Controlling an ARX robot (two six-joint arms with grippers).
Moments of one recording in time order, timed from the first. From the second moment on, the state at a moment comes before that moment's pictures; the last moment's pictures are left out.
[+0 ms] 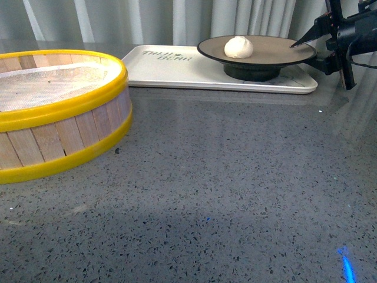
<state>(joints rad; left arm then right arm) 0.00 0.00 0.03 0.00 0.00 0.00 -0.06 2.28 1.85 0.01 -0.59 1.05</state>
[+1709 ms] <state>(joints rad) 0.00 0.00 0.03 0.00 0.00 0.00 -0.47 1.03 0.42 0.76 -0.09 -0.11</state>
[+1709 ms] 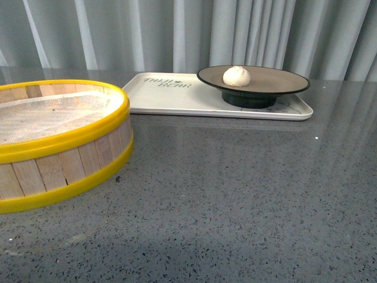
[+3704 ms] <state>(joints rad) 0.00 0.00 0.03 0.00 0.00 0.00 0.00 0.00 0.01 0.00 0.00 -0.01</state>
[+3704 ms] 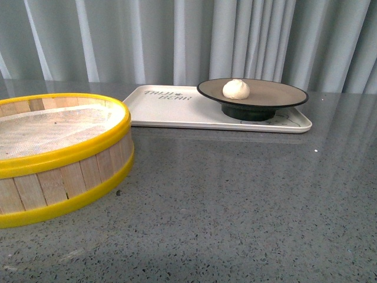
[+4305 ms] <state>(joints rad) 0.00 0.00 0.03 0.00 0.00 0.00 0.00 0.00 0.01 0.00 0.00 -0.01</state>
